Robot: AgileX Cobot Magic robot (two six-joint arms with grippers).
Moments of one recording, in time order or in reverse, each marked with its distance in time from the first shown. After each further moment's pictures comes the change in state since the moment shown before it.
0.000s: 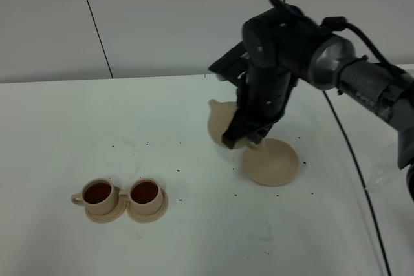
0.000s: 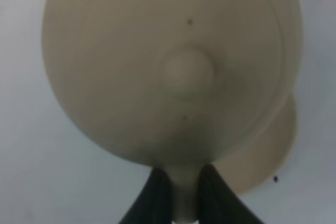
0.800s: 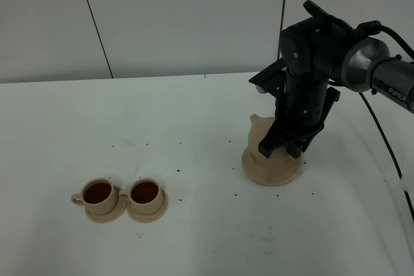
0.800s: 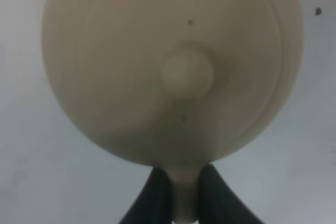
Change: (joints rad) left arm 0.000 0.000 0.000 0.000 0.000 0.000; right arm -0.081 -0.056 0.185 -0.029 -0.003 0.029
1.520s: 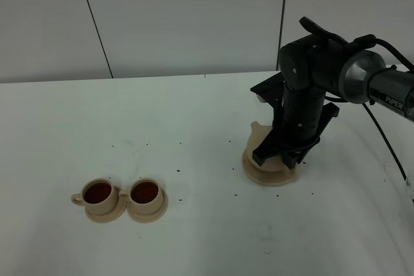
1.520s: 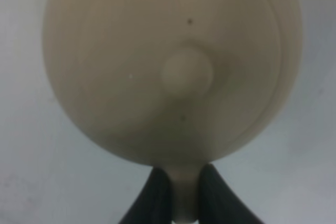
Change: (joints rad) left arm 0.000 0.000 0.000 0.000 0.000 0.000; right arm 0.008 0.000 0.078 0.023 -0.097 0.099
